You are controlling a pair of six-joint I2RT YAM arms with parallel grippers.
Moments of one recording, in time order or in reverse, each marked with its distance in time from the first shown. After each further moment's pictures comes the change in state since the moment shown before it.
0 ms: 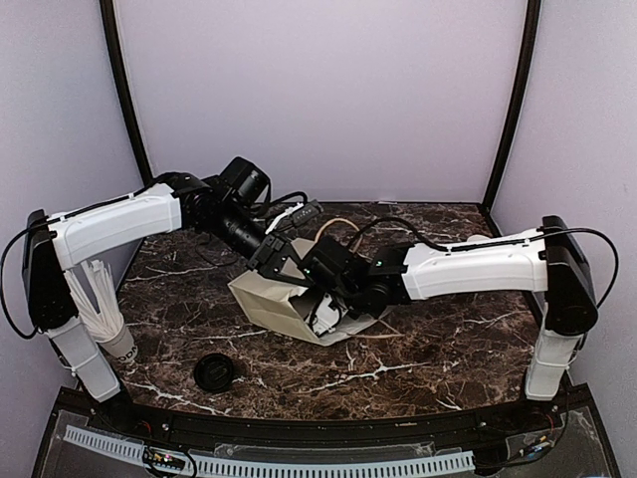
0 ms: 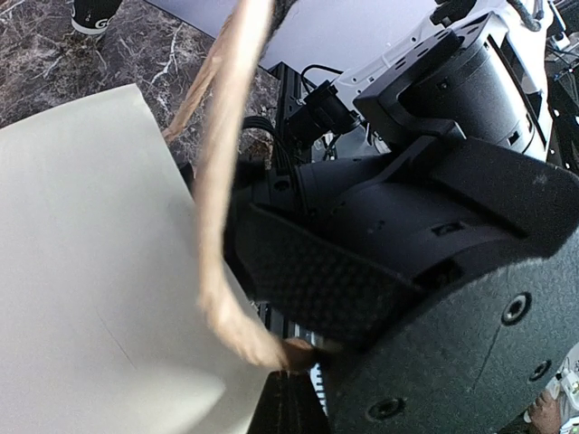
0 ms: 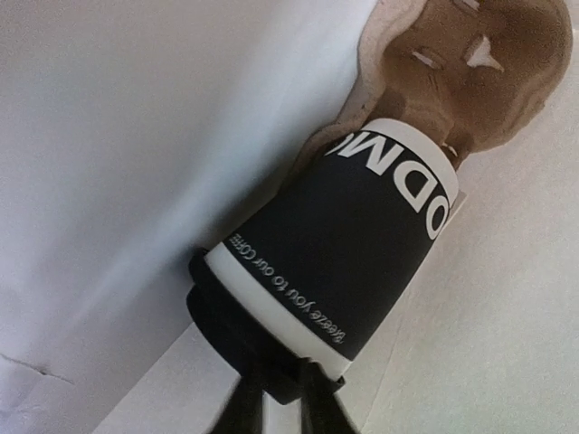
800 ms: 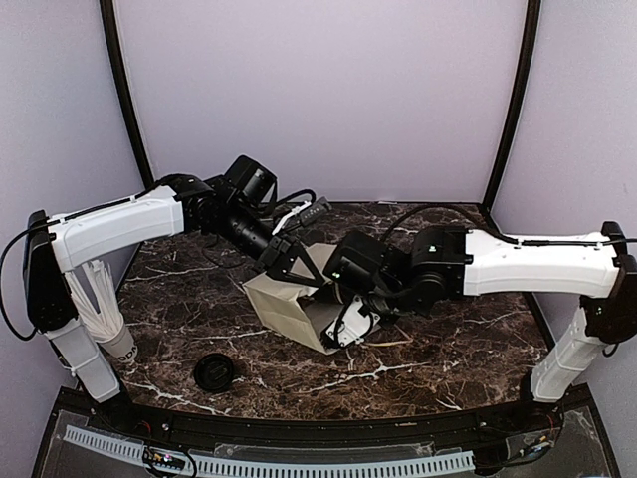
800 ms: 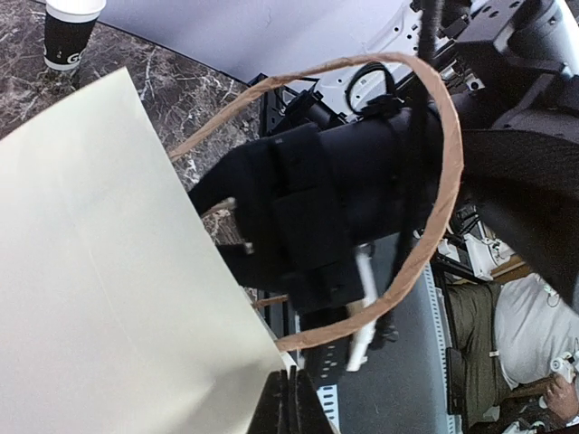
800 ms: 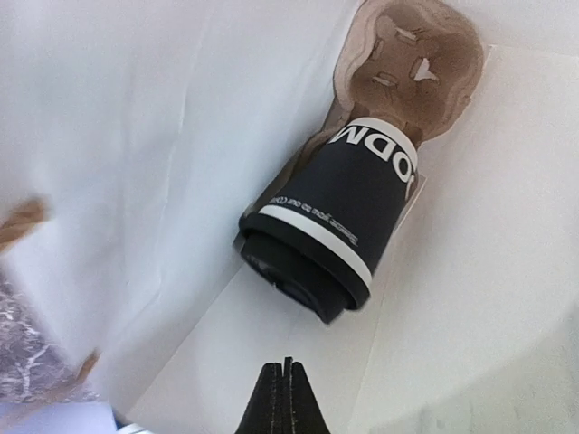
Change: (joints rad) left arm -0.035 0.000 0.000 0.072 0.013 0.019; right arm 0.098 -0.227 -0.004 -0.336 -0.032 0.214
